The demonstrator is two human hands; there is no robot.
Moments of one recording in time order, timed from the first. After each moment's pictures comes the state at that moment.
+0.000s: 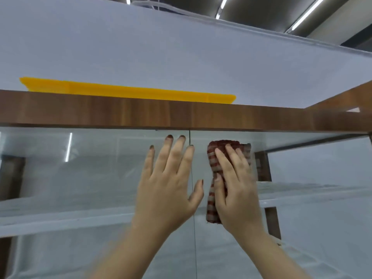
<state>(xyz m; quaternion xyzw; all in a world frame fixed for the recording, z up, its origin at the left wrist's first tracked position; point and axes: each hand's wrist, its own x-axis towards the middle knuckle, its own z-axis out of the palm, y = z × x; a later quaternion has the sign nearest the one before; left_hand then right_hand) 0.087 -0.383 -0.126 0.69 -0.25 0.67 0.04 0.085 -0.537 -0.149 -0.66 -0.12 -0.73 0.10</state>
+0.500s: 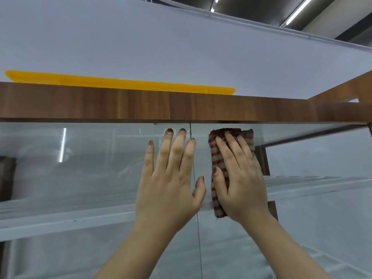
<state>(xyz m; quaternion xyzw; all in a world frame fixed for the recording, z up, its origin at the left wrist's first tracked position) 0.094 -0.383 -0.130 0.71 -0.24 0.67 0.03 0.088 -0.543 -0.141 -0.70 -0.09 -0.70 0.05</state>
